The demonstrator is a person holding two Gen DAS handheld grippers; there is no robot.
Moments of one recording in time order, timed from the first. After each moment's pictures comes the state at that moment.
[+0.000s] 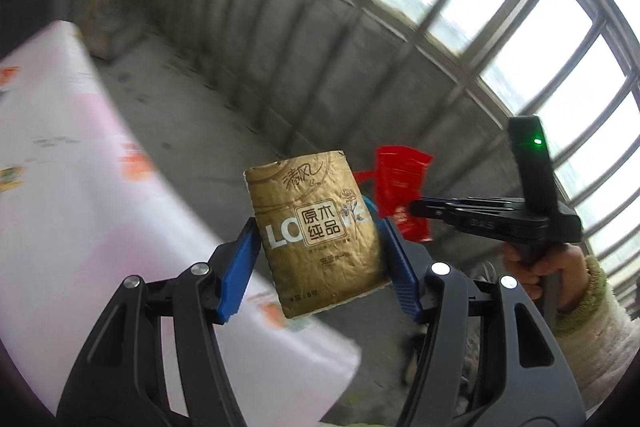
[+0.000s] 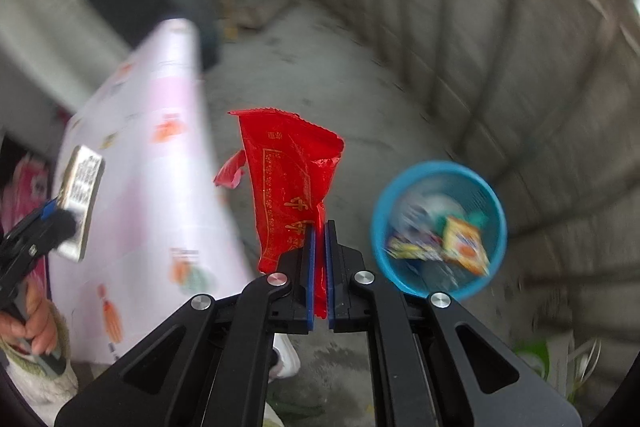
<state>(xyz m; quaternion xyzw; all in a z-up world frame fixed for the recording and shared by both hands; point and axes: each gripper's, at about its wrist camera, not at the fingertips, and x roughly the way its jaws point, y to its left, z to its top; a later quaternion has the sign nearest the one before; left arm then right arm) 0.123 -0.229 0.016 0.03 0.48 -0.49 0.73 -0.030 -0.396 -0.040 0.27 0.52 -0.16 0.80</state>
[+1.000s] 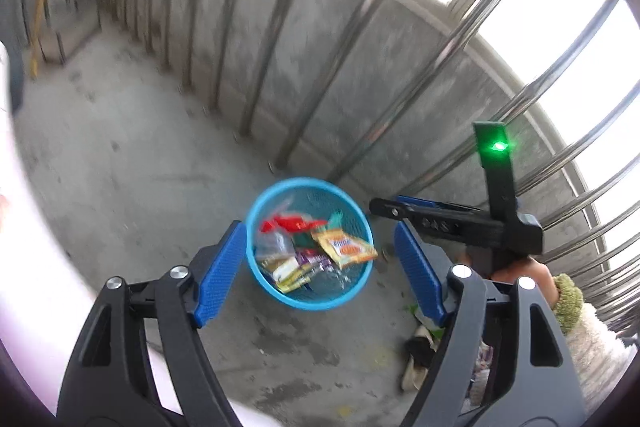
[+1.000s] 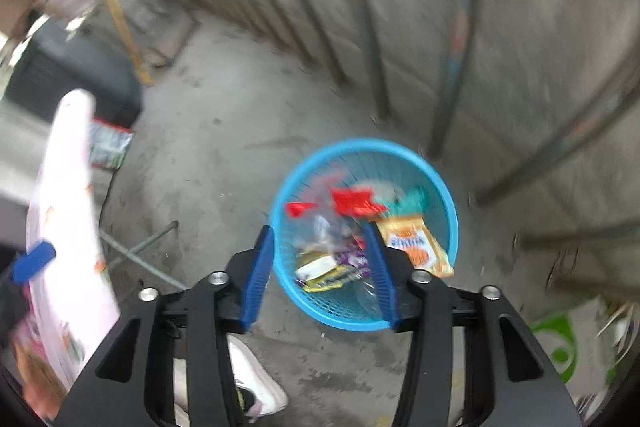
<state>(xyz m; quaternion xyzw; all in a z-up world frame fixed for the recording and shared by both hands) 0.108 -0.348 -0.030 0.07 0.47 -0.50 0.72 -0.053 -0.487 -0.108 0.29 0.46 -0.22 0.81</state>
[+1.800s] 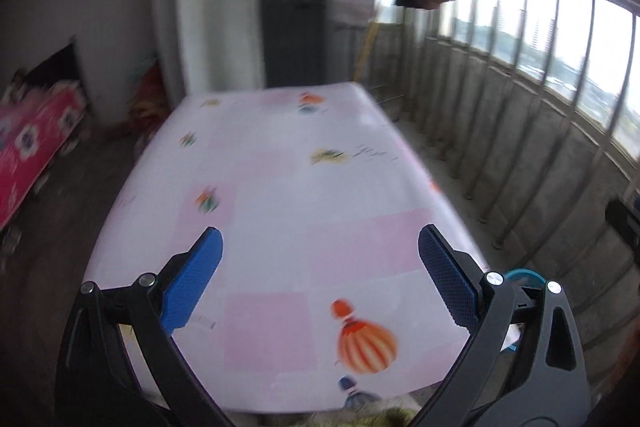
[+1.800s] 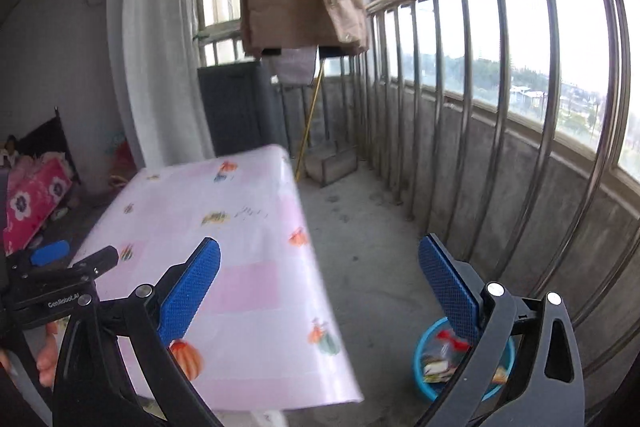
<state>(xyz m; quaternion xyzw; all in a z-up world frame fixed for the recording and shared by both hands) 0.014 -0.017 0.073 0.01 0.33 -0.02 0.94 -0.067 -0.171 0.071 0.06 0.25 -0.10 0.96</state>
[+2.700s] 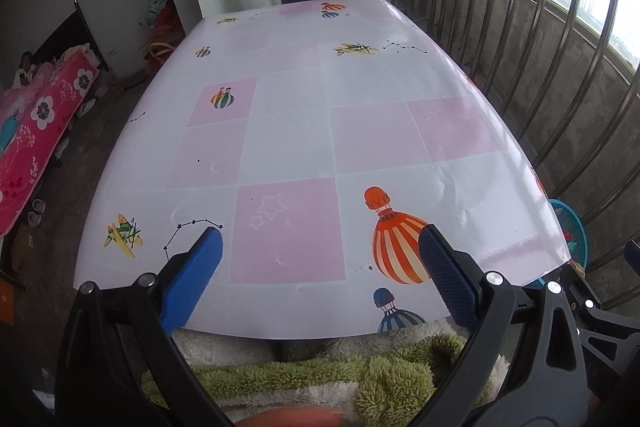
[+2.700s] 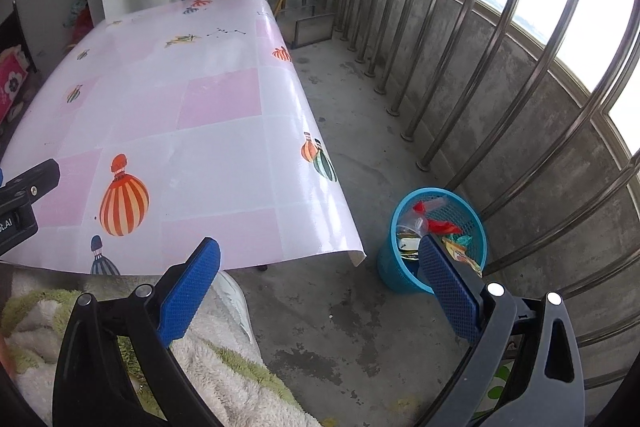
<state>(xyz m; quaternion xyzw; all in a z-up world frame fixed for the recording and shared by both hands) -0.006 -0.015 0.004 0.05 0.44 0.01 0.90 -0.064 -0.143 -0.022 0.01 0.46 -0.16 0.88</state>
